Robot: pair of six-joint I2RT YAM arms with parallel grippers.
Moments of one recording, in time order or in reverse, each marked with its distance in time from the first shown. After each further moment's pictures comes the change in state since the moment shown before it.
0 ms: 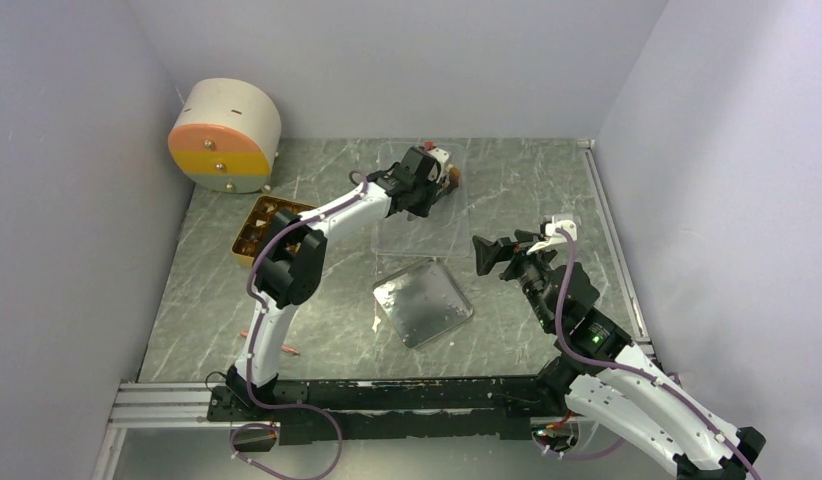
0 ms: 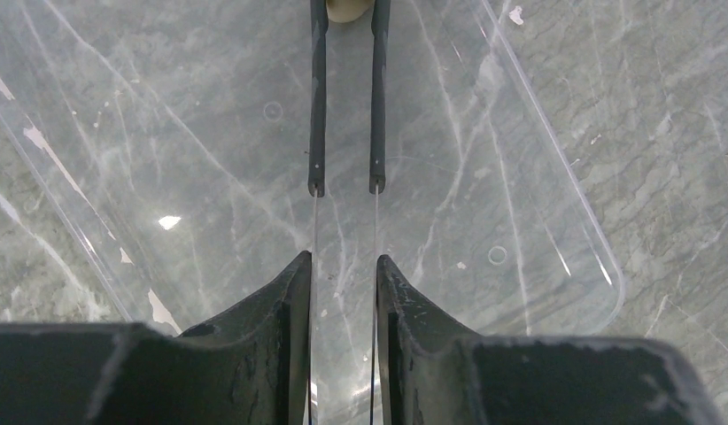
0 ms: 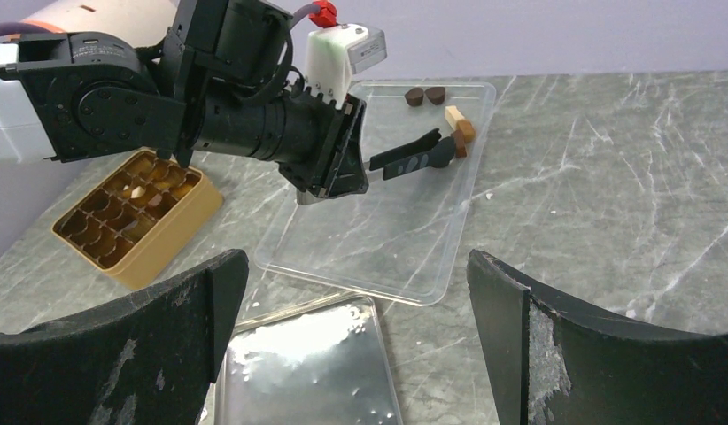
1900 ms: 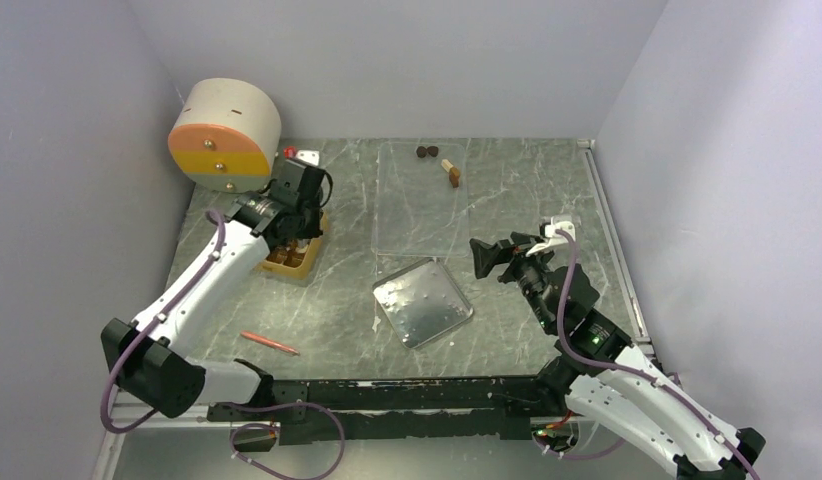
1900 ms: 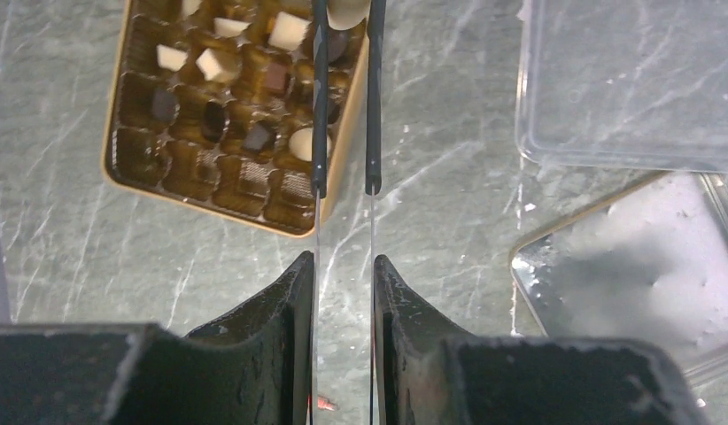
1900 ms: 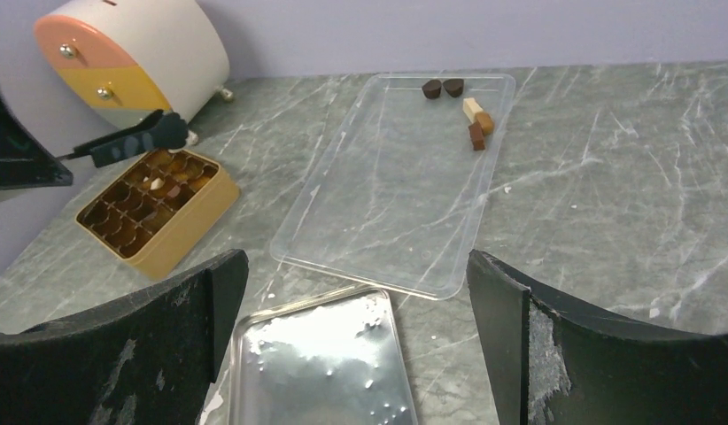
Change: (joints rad) left arm 0.186 -0.861 -0.516 -0.466 -0.287 -0.241; right arm 0.000 -0.012 -0.010 -0.004 -0.036 0.027
